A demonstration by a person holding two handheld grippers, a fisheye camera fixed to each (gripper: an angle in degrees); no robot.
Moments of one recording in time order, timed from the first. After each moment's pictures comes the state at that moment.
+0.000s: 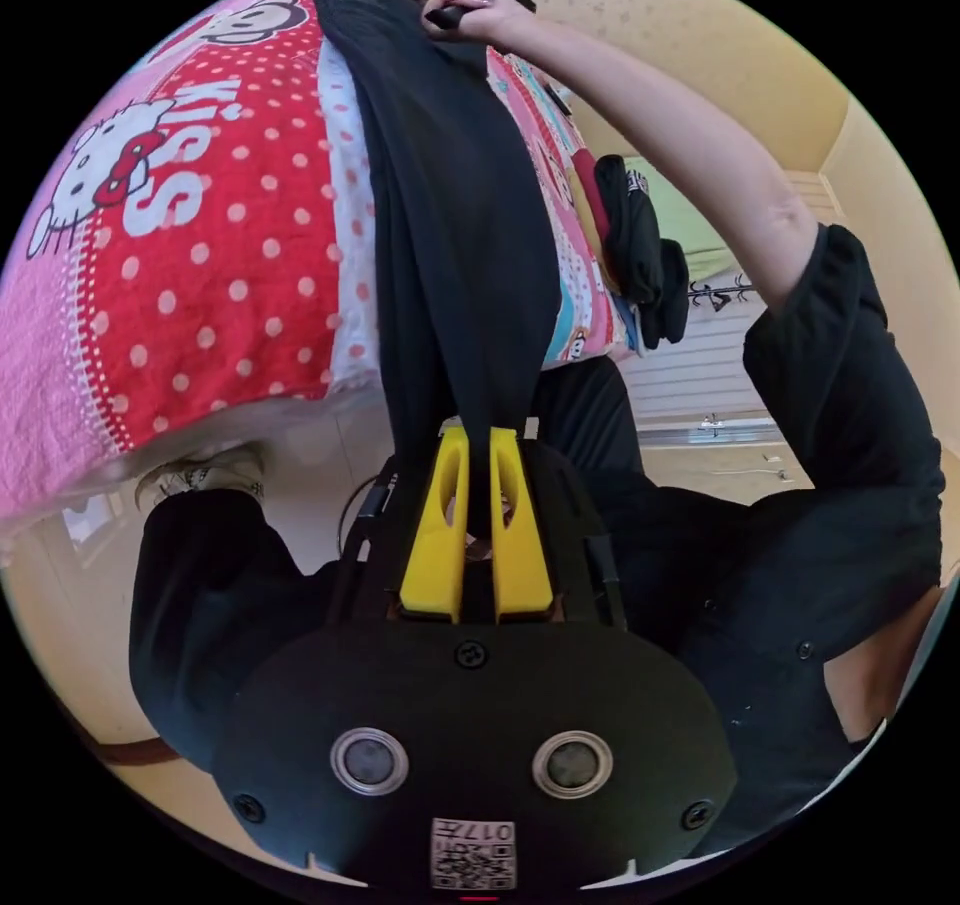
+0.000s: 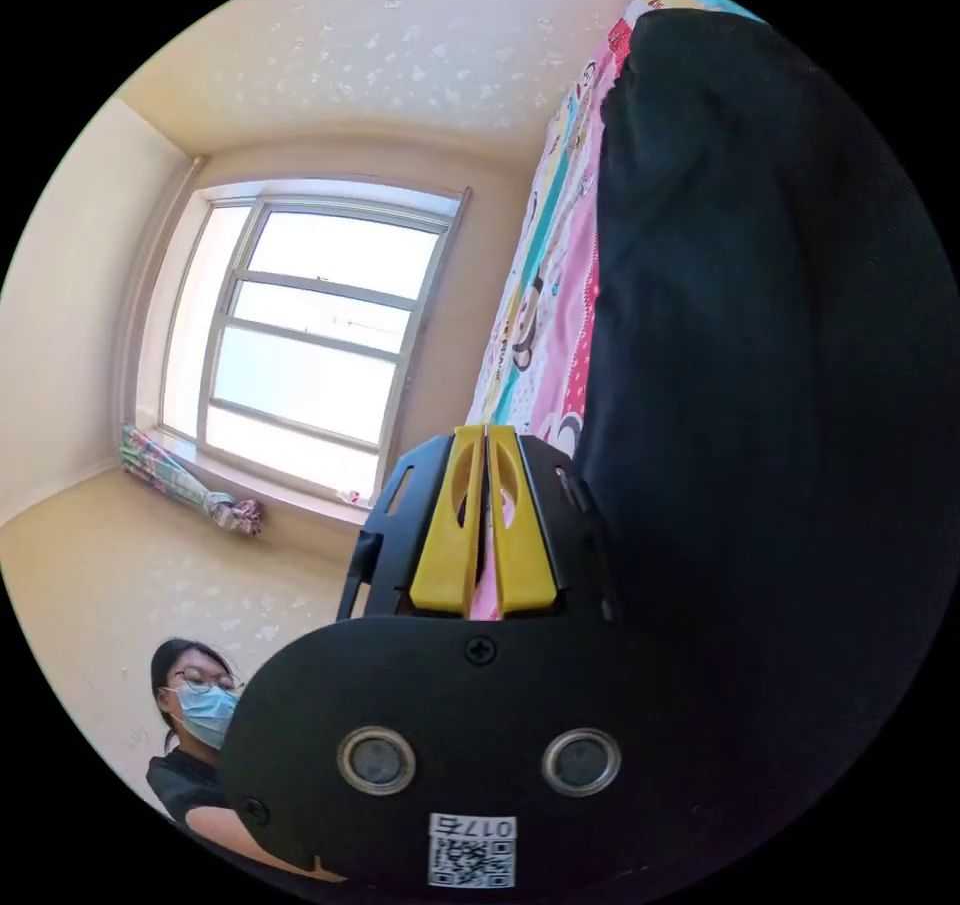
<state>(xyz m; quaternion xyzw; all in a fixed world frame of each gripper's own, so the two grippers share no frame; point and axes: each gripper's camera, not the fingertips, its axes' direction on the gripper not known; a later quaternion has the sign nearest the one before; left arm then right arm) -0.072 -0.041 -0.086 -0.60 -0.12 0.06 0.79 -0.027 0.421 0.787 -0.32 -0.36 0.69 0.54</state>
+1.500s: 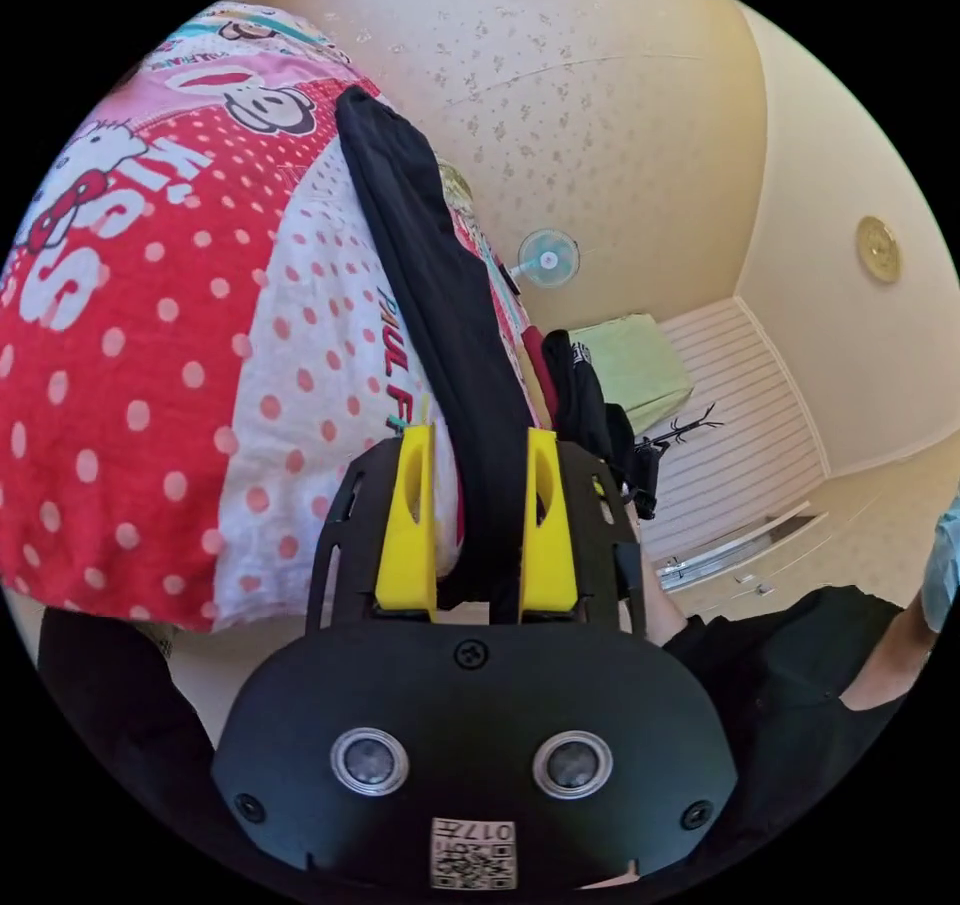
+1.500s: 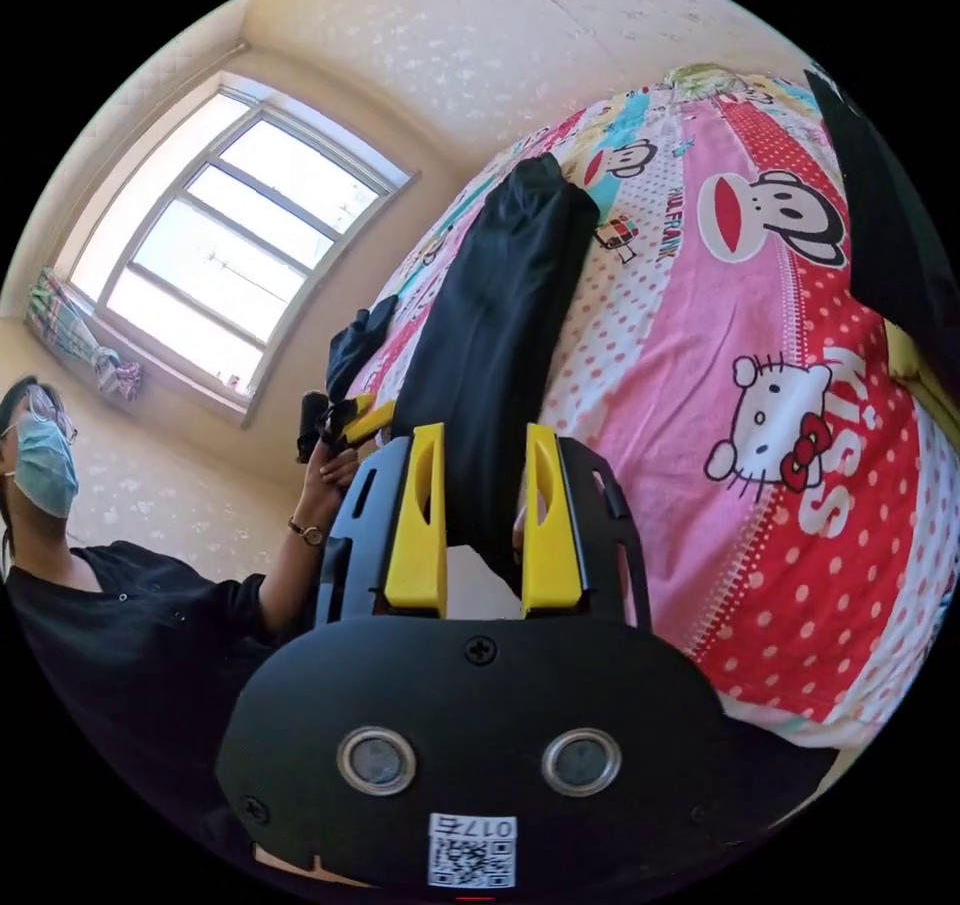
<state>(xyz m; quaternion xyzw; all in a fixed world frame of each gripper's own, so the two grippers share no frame) -0.029 0.044 -0.031 -0.38 -0.05 0.05 0.92 -0.084 0.278 0.337 -0.46 -0.18 0.53 0.69</state>
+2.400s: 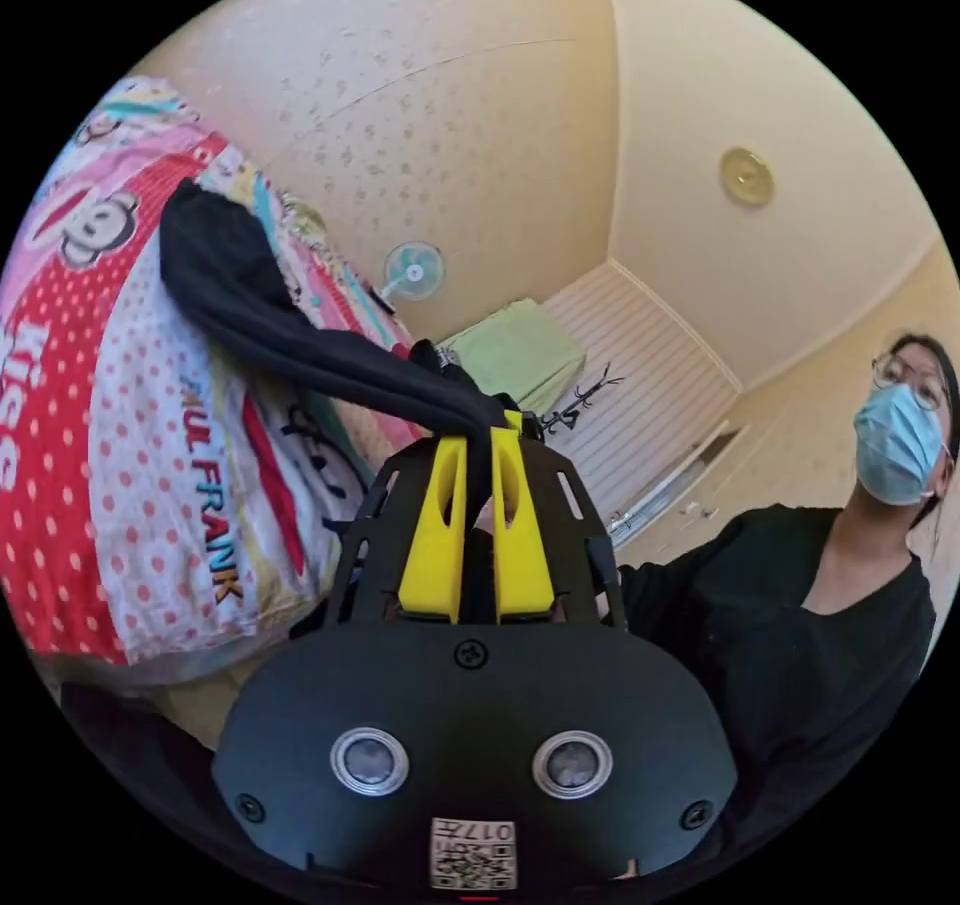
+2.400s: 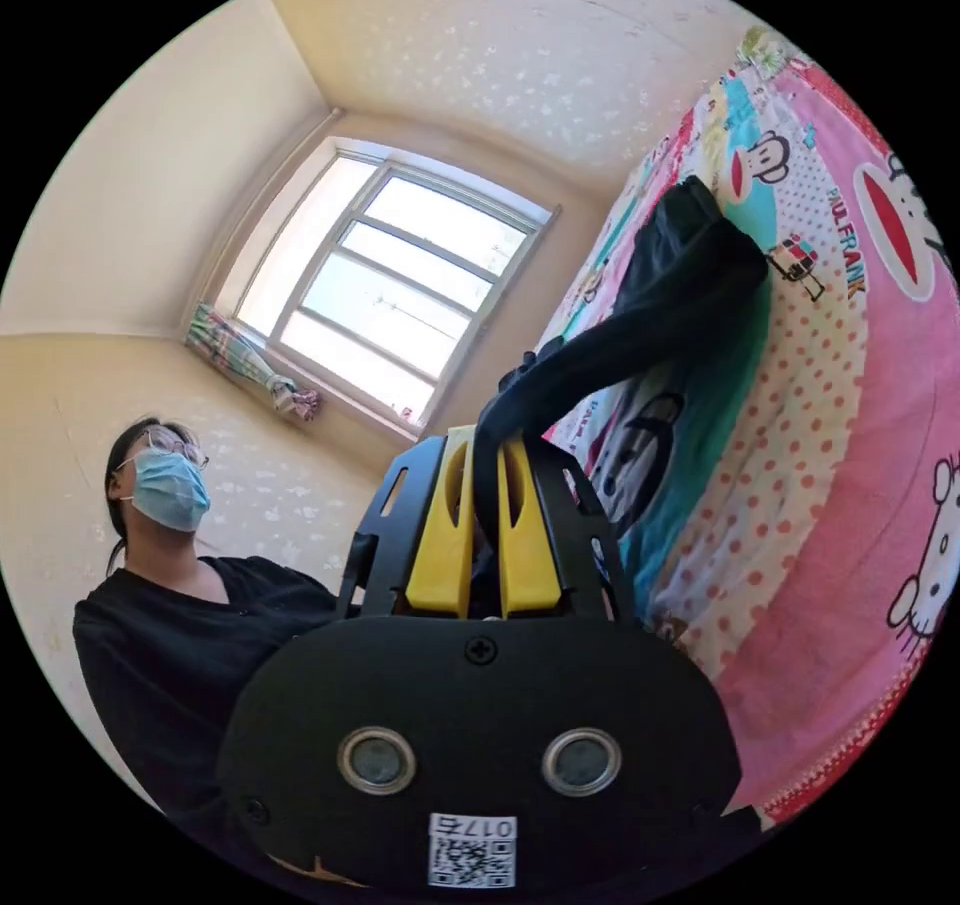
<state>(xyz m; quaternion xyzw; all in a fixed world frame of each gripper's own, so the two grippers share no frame) 0.126 0.154 -0.158 -0.36 0.16 0.18 0.90 -0.104 0.176 0.277 -0.23 -0.39 0.60 0.66</state>
